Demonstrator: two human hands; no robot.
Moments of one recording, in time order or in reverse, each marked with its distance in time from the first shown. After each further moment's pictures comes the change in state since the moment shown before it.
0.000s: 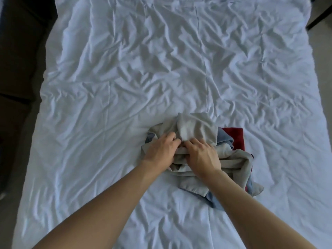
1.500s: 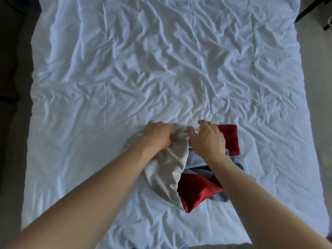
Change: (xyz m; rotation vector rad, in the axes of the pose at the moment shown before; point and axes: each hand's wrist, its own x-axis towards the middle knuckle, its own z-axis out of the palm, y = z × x) left_hand 0.047 -0.025 -0.052 0.116 -0.317 -0.065; right_hand 0.034 -0.017 -0.053 0.221 0.073 0.490
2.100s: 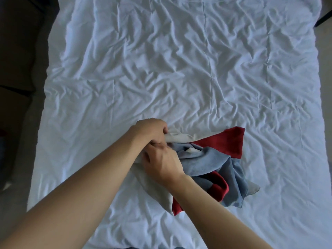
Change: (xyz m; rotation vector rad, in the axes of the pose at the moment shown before) left_hand -0.005 -0.029 -0.027 -0.219 -0.280 -0.231; right_hand -0.069 -0.077 0.038 0.270 -0.163 -0.642
